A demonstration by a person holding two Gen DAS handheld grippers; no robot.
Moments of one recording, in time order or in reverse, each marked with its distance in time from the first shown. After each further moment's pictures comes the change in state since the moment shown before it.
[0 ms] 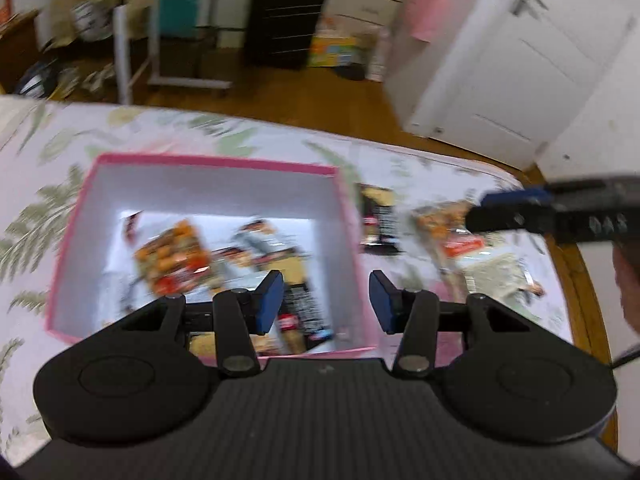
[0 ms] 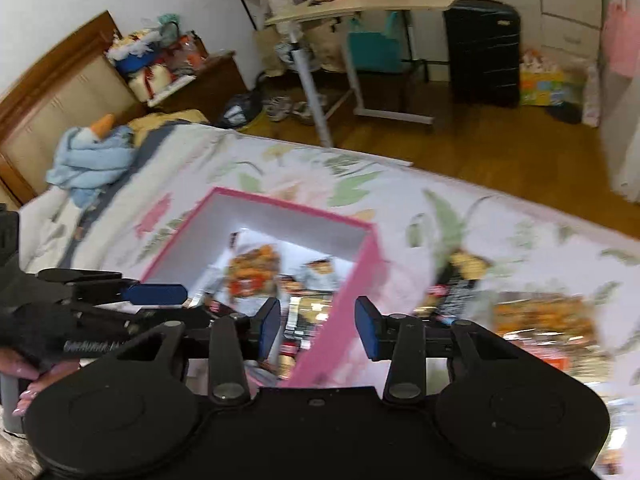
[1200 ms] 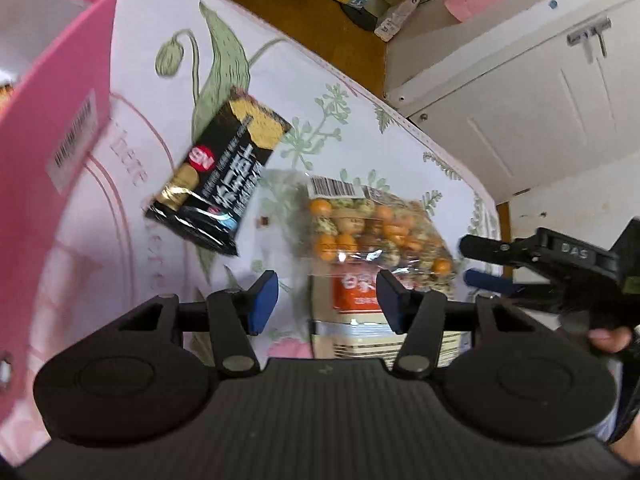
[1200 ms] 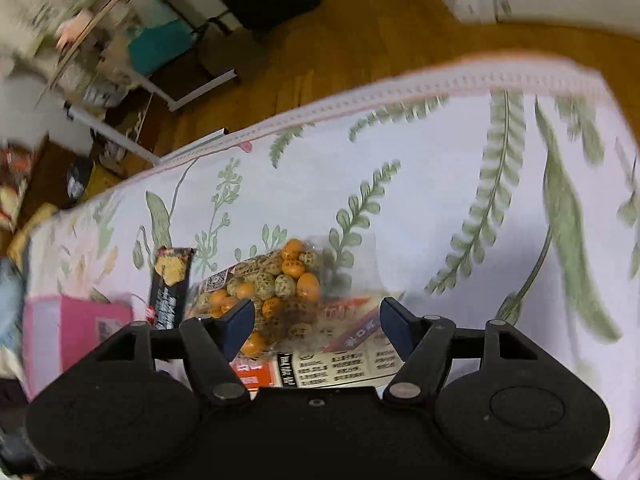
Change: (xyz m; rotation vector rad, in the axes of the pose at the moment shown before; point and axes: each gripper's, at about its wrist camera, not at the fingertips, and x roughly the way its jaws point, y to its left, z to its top) left arm 0.246 -0.100 0.001 -0.448 0.154 -0.173; right arm 0.069 -0.312 -0.072 0.689 0.127 -0.056
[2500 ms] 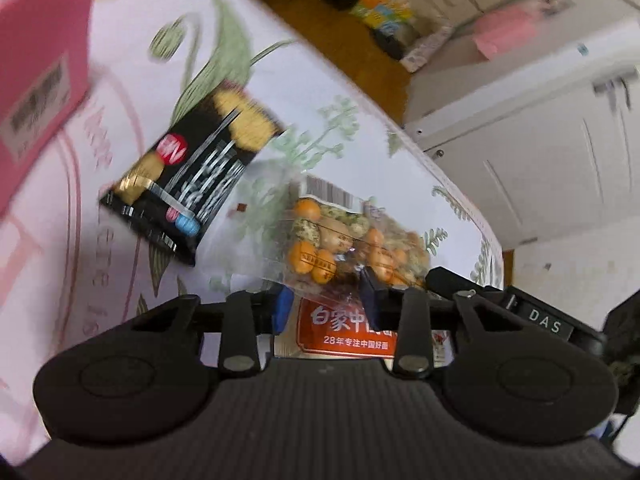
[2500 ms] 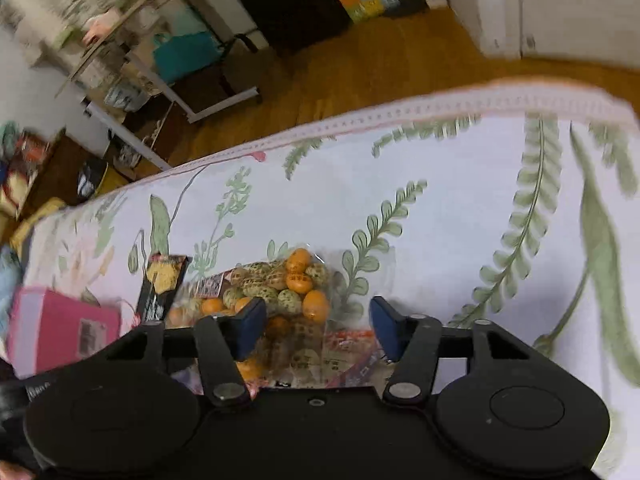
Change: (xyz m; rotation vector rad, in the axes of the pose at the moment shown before) left arm 0.033 -0.022 -0.002 -0.072 -0.111 0.039; right arm 0.012 0.017 -0.012 -0.268 -0.151 -0.053
